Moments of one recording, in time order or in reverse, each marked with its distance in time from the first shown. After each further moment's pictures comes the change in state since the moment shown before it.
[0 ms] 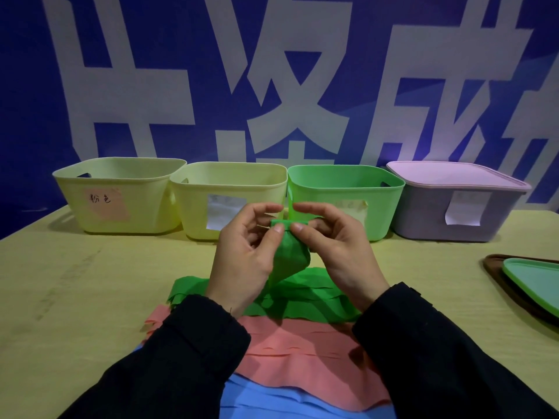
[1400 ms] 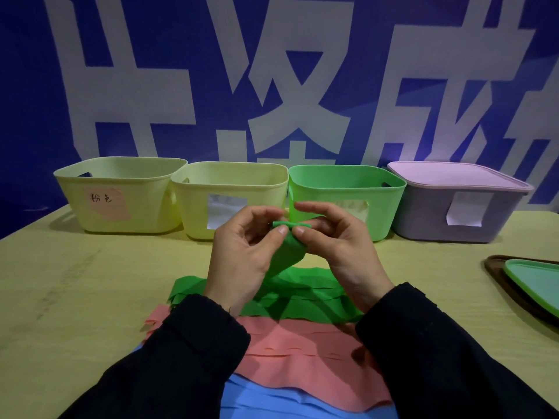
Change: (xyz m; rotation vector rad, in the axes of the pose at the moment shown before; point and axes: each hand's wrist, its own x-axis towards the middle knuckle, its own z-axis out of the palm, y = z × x) left_hand 0.001 0.002 0.000 -0.089 0.047 -0.045; right_hand -0.001 -0.003 -0.002 0.123 -0.006 0.071
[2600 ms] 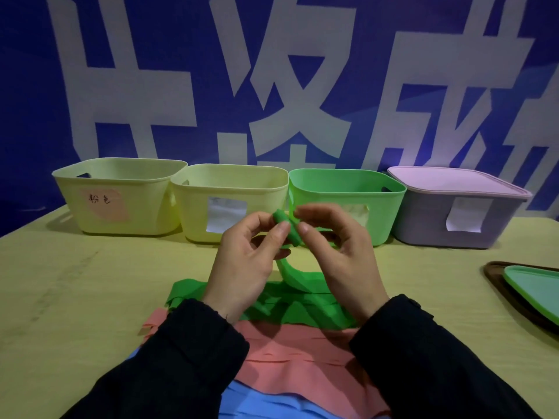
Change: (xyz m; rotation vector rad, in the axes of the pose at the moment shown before) left_hand 0.000 0.000 -0.001 -0.038 -0.091 -0.100; right_hand -0.006 0.001 0.002 -0.434 0.061 -0.291
